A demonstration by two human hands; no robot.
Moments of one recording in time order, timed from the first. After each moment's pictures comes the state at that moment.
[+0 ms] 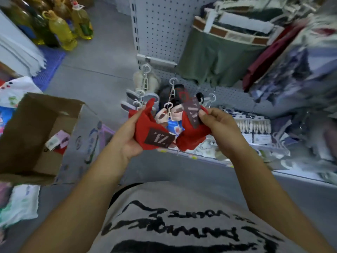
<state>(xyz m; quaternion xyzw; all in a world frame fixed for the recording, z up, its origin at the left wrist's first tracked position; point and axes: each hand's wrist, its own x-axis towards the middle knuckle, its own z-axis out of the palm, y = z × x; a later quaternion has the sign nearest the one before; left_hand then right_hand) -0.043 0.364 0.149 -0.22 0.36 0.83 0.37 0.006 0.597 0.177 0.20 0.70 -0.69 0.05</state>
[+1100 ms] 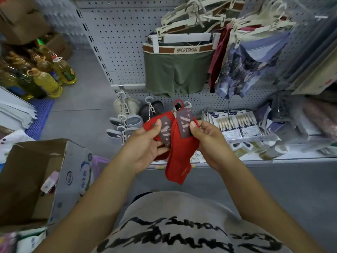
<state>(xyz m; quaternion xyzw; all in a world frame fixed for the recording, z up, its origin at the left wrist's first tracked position) 0.002 0.465 0.198 -0.07 0.50 0.77 0.38 0.073 0.640 0.177 0.20 0.56 -0.80 -0.03</state>
